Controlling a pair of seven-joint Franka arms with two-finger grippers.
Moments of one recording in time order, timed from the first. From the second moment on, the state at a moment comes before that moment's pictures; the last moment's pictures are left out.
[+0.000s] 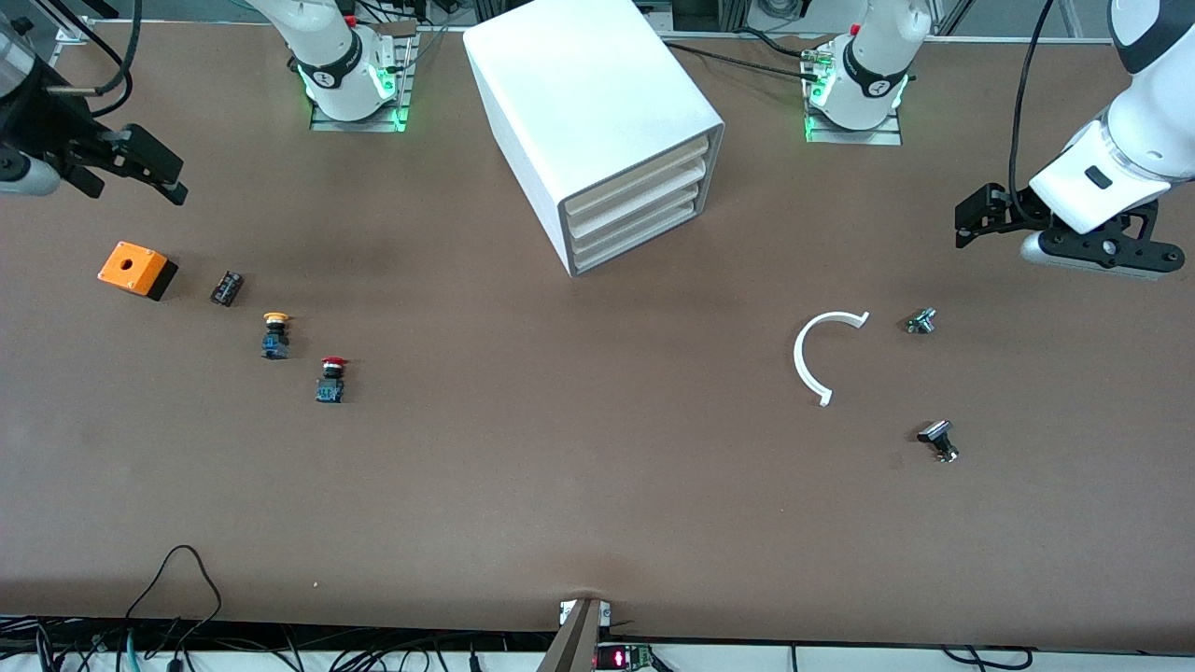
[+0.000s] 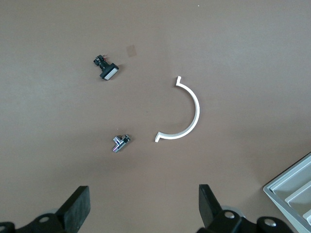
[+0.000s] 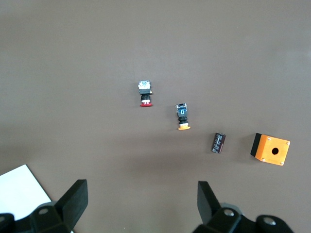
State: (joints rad) left arm -0.09 -0.03 0.01 -1.74 0.01 1.68 0.07; right arm 0.02 -0.10 0.05 -1.68 -0.01 1.61 0.16
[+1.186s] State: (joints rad) left arm -0.10 -0.03 0.00 -1.72 0.00 1.56 0.07; right arm 0.04 -0.07 0.07 -1.67 -0.01 1.60 0.17
